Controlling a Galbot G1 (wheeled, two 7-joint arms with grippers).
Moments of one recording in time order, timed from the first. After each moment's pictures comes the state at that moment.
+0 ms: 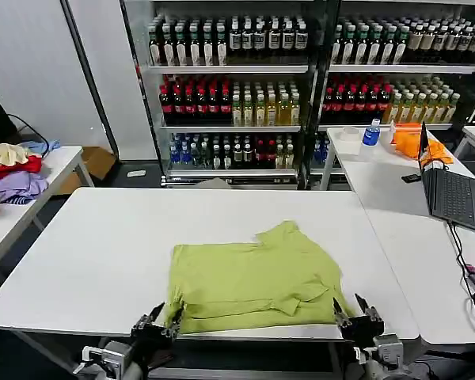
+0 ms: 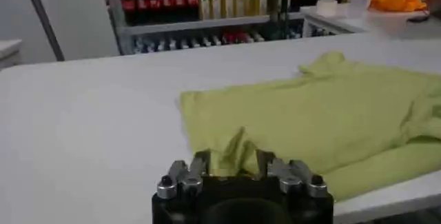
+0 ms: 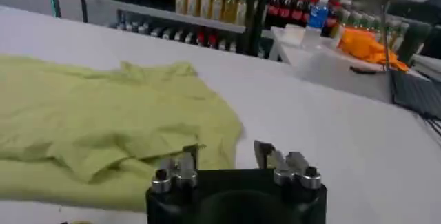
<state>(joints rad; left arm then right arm) 1.61 -1.07 -0.41 -2.26 -0.39 0.52 -0.21 -1.57 1.13 0.50 2.22 0.29 -0.51 0.23</state>
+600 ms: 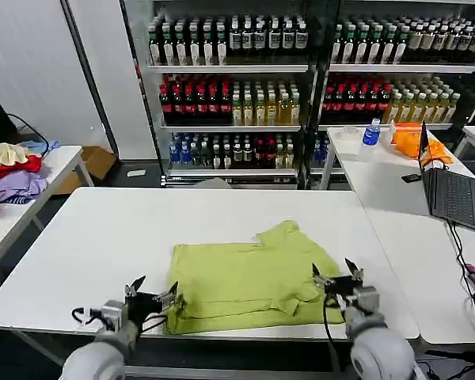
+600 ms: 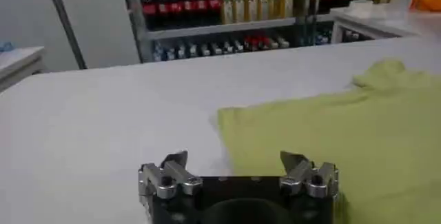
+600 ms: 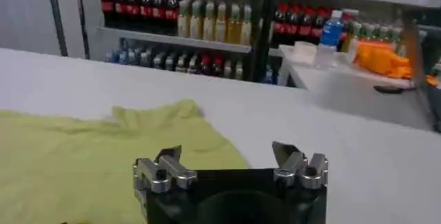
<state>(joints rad) 1.26 -1.02 -0.33 -1.96 -0.51 0.53 -0.24 -1.08 1.16 0.30 1.89 0.41 -0.56 0.27</state>
